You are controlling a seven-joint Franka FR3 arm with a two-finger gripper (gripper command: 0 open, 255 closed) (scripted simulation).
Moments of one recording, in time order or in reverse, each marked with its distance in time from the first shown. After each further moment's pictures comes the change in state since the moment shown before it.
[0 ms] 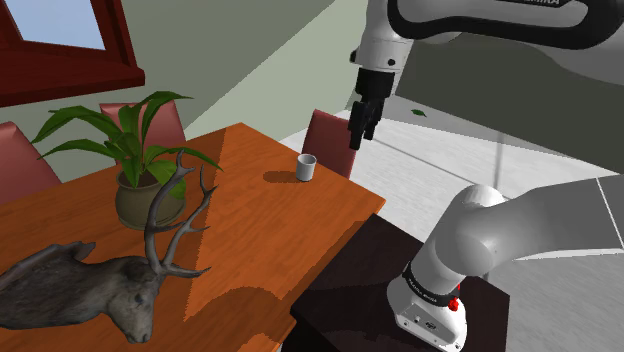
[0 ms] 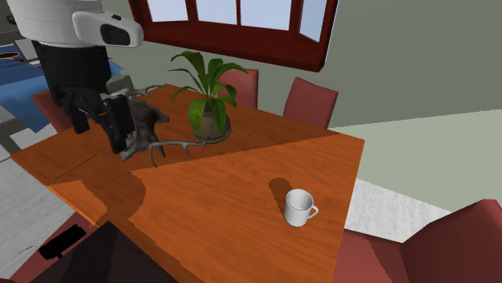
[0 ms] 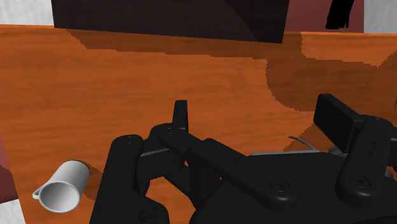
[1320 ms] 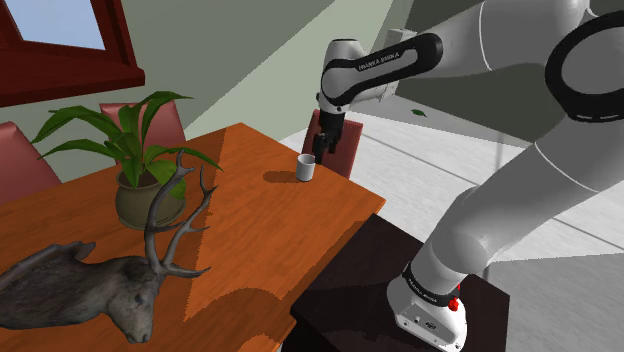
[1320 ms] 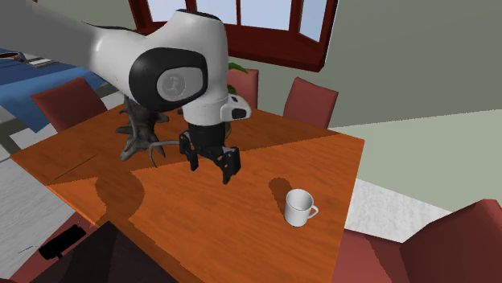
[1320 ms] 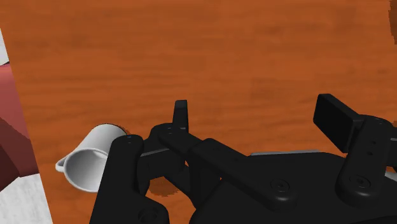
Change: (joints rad) arm -0.071 0.497 -0.096 -0.022 -0.121 0.576 -0.157
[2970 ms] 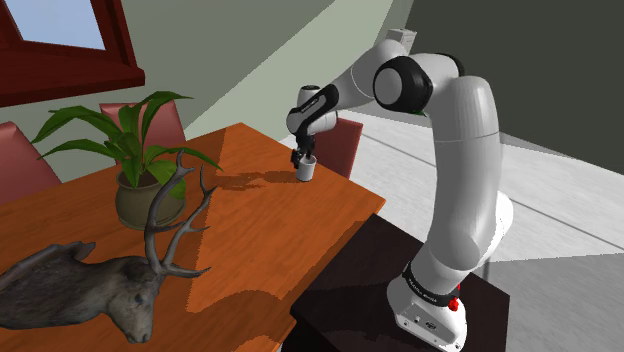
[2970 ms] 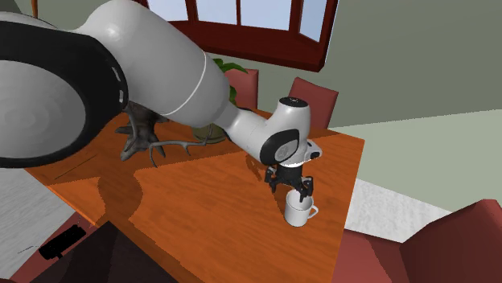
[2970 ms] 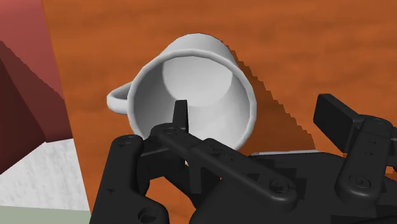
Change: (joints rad) arm -0.106 0.827 -0.054 0.561 0.018 0.361 -0.155
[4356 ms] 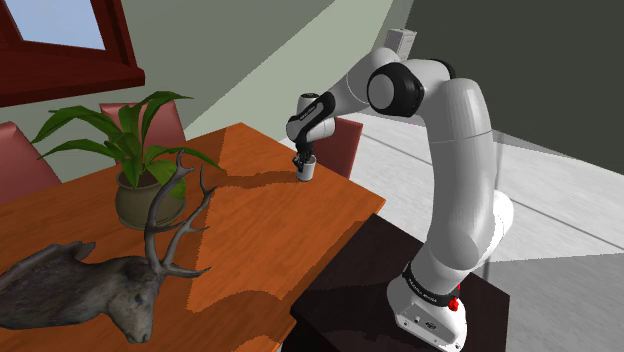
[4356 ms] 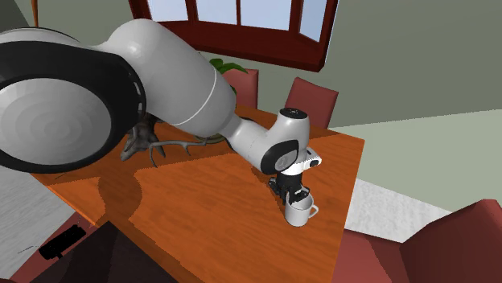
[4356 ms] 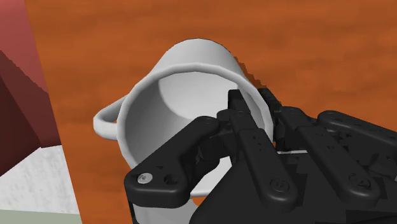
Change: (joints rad) arm -0.009 0.059 0.005 0.011 0.006 0.049 -0.006
